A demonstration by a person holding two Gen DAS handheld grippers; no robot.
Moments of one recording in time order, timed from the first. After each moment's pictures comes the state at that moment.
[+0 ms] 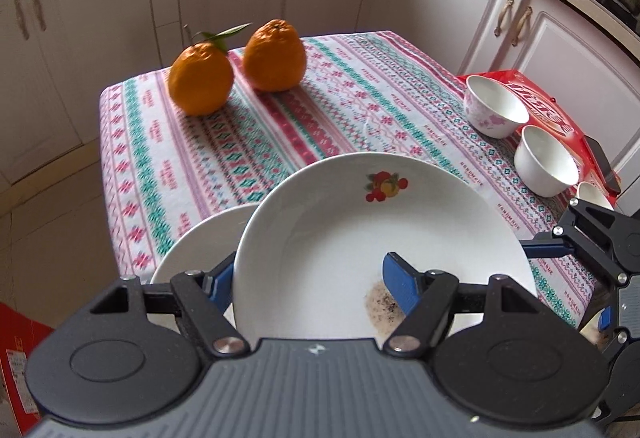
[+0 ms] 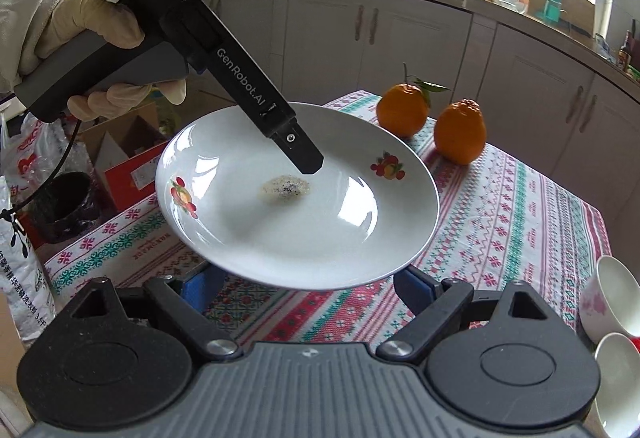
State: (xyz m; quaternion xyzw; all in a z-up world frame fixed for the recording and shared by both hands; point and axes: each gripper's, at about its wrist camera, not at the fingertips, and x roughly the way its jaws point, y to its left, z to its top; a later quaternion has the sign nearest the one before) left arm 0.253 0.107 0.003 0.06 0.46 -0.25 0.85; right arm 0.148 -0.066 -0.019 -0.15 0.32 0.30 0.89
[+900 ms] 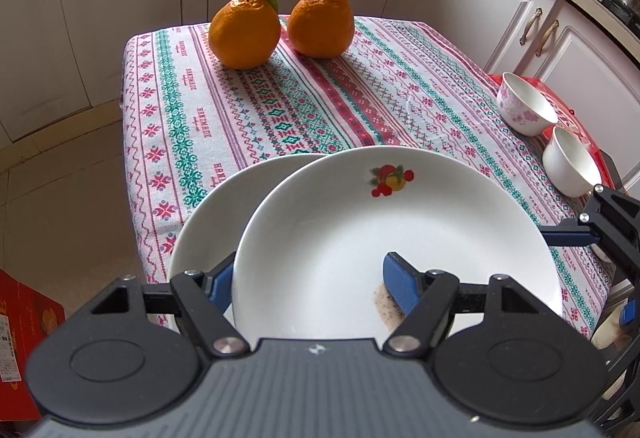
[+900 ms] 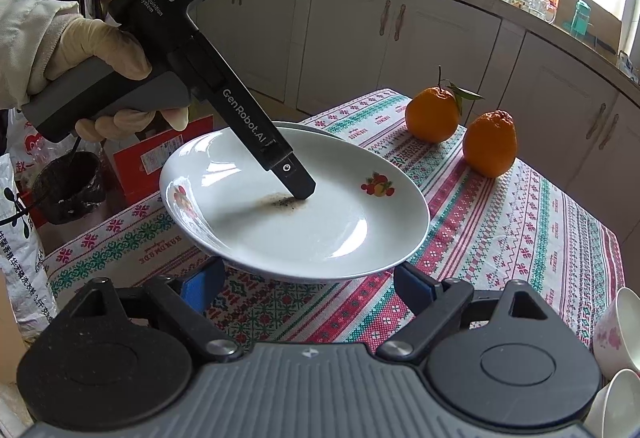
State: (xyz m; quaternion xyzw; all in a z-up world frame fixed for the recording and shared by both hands) left arm 0.259 0.141 -0.031 0.02 0.48 -0.23 0.85; right arm 0.155 -0.041 -0.024 -0.18 0.32 0.31 0.87
